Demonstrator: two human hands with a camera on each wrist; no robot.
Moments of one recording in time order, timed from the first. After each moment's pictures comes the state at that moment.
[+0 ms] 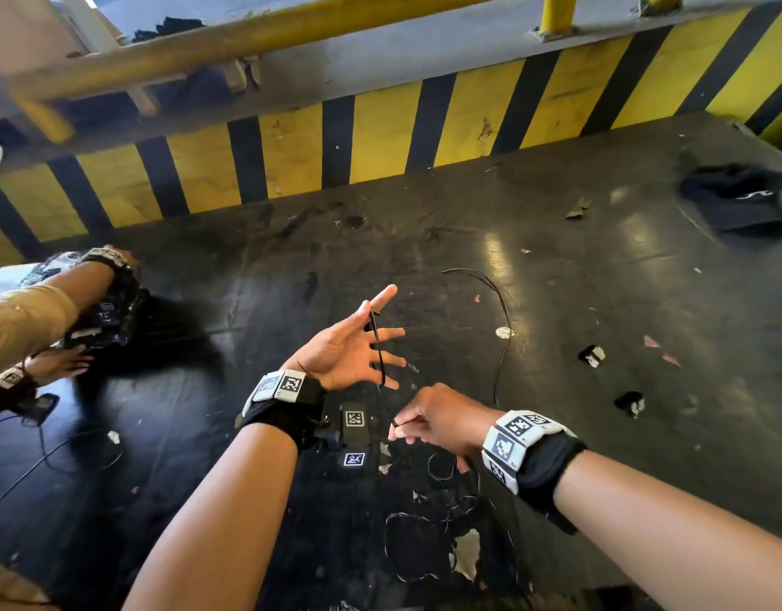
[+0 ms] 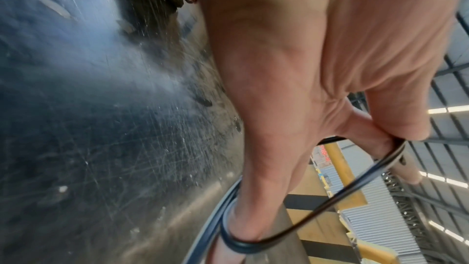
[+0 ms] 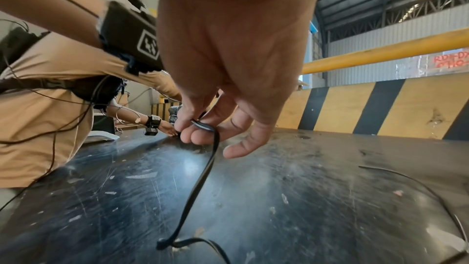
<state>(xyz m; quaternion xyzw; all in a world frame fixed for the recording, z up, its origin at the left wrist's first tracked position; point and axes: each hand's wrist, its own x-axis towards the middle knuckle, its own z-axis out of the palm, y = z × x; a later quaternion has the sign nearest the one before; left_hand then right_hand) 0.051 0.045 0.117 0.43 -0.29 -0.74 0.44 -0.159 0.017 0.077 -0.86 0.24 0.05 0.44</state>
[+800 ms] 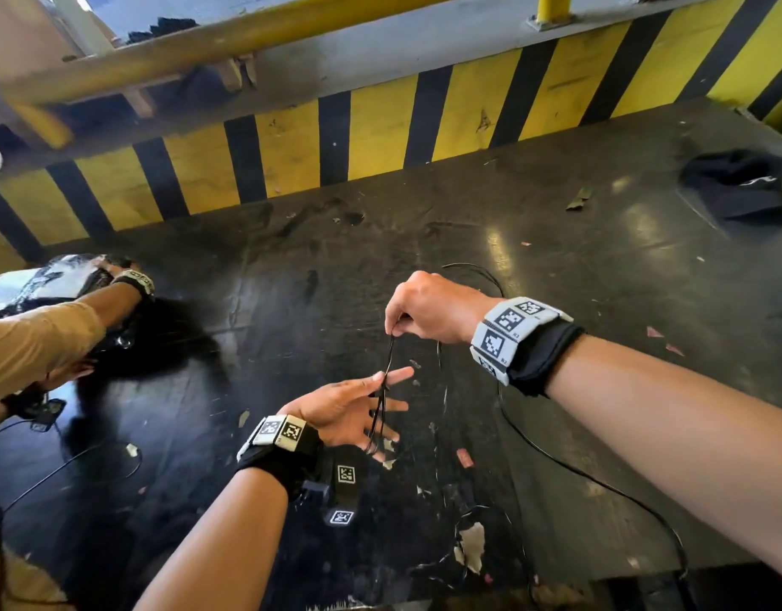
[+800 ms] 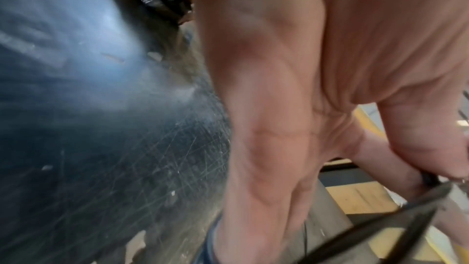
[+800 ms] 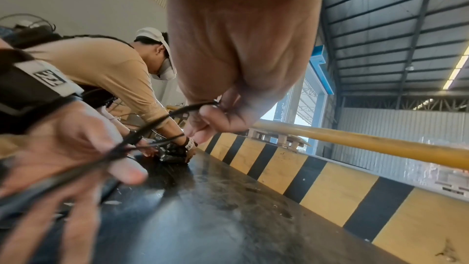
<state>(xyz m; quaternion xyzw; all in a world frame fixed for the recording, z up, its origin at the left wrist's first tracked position) 0.045 0.096 0.077 0.48 -0.25 -0.79 0.29 -0.123 -0.057 0.165 -0.94 0.23 -0.05 0.23</state>
